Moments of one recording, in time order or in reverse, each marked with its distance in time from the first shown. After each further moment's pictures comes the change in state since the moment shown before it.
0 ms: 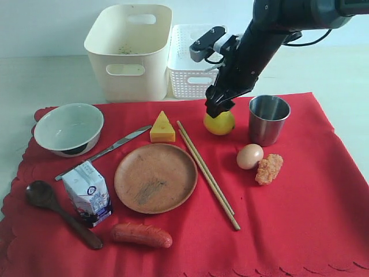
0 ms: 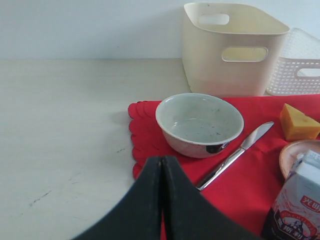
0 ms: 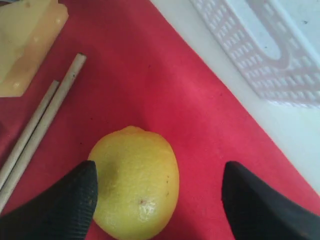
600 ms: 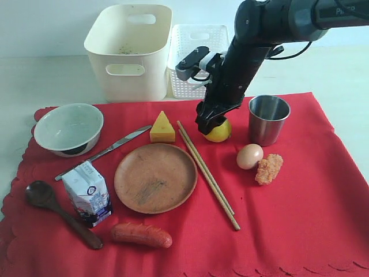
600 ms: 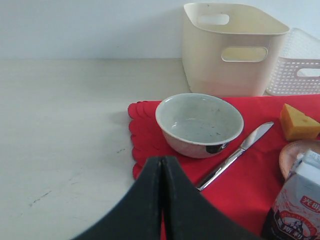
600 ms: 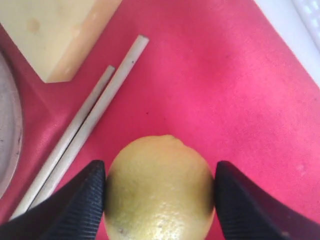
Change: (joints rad) left arm 0.000 0.000 0.000 0.000 0.000 0.000; right arm 0.053 0.049 -0.011 0.019 0.073 -0.021
